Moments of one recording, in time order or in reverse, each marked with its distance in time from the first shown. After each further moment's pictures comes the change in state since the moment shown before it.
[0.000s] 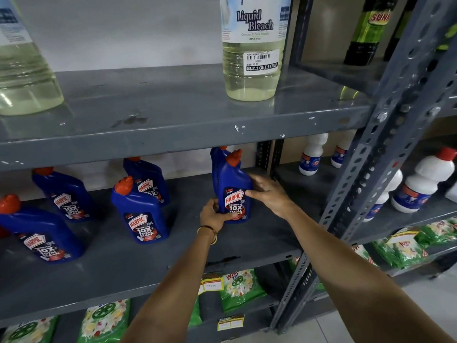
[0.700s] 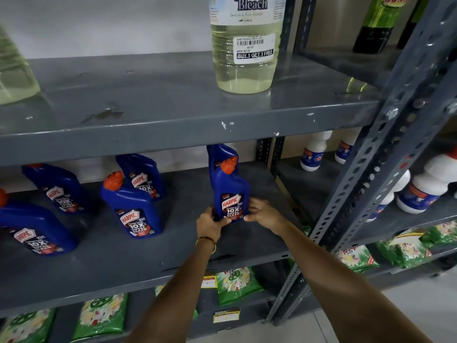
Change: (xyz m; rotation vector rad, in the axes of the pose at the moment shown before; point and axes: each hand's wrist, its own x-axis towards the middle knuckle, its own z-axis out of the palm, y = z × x) left_hand -0.012 -0.024 0.014 0.123 0.107 0.002; right_hand 0.007 0.065 0.003 -0.088 -0.065 0.249
